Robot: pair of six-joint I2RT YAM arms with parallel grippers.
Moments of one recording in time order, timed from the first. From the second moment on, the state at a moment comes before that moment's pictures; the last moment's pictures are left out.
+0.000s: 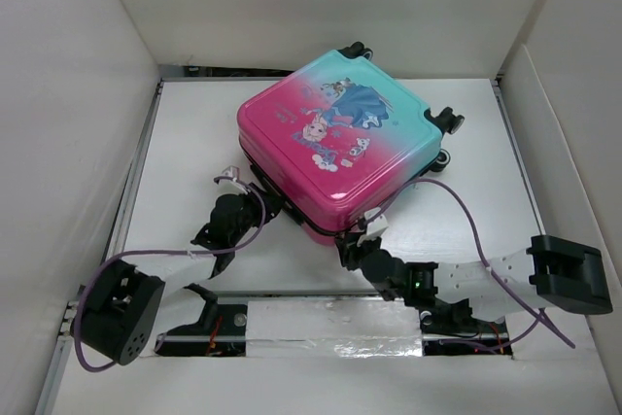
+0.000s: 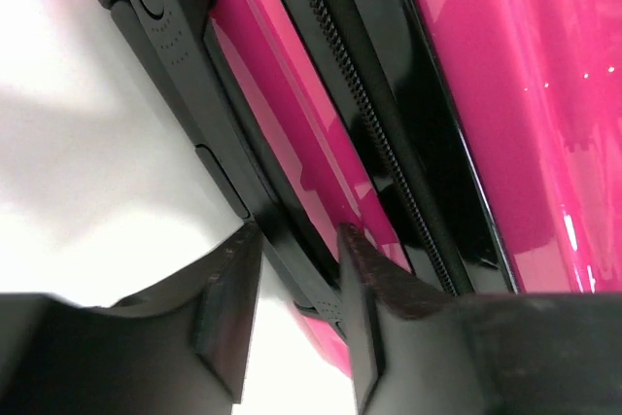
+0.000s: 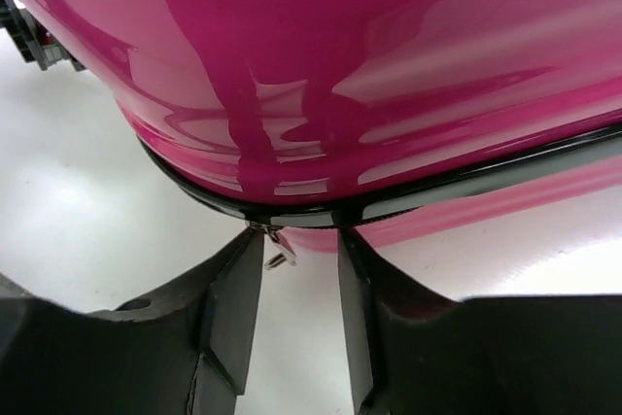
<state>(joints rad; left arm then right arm) -0.46 1.13 0.19 0.56 -0.01 -0.90 1.39 1.21 0.37 0.49 0.85 0.48</state>
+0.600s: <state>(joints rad) -0.53 1.33 0.19 0.82 0.05 -0.97 1.36 0.98 0.27 0.39 0.90 0.52</state>
